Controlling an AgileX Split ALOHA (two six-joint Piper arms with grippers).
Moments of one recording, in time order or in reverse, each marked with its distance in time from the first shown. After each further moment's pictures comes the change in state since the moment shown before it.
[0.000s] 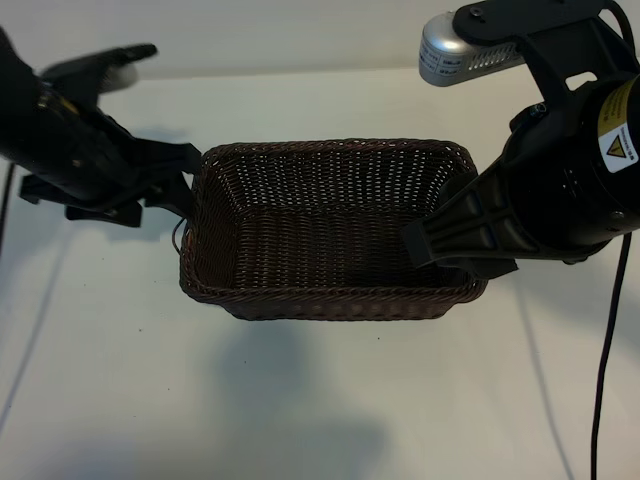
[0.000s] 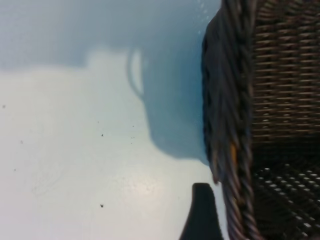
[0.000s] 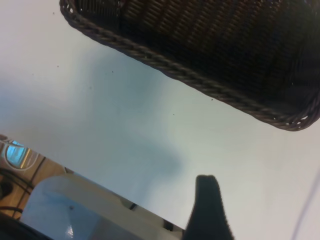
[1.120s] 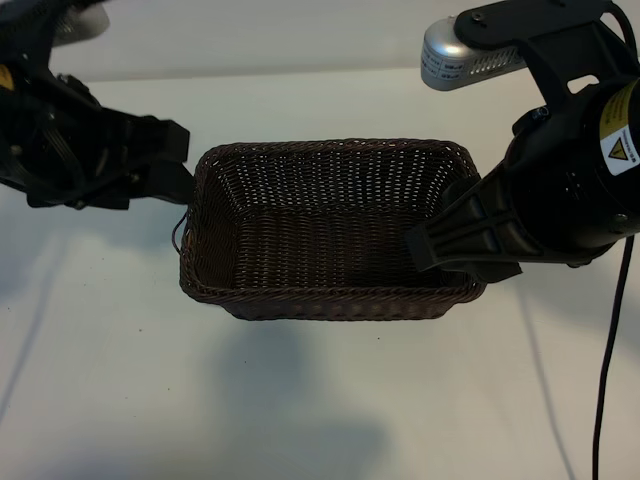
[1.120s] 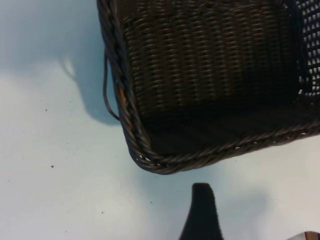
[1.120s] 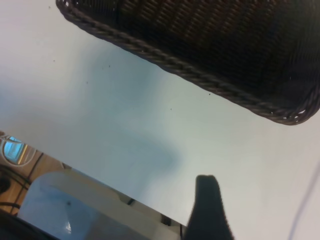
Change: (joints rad) left arm -0.158 -0.243 -0.104 0.047 0.195 -0.130; right arm 0.000 0.000 0.000 0.000 0.017 0.000
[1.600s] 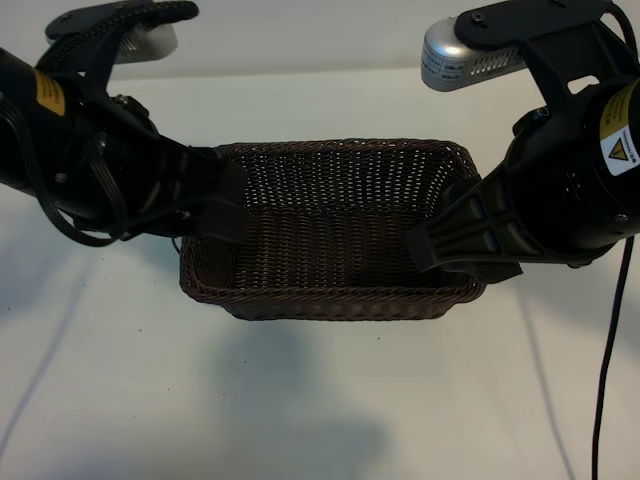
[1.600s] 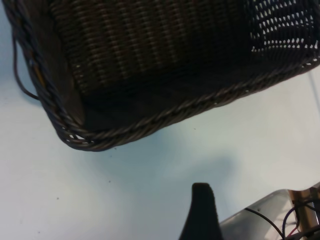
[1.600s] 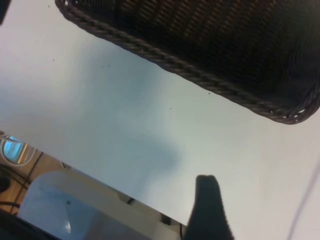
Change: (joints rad) left arm -0.180 0.000 -0.015 0.002 0.024 -0.058; right arm 0.000 0.000 0.000 0.000 0.001 0.000
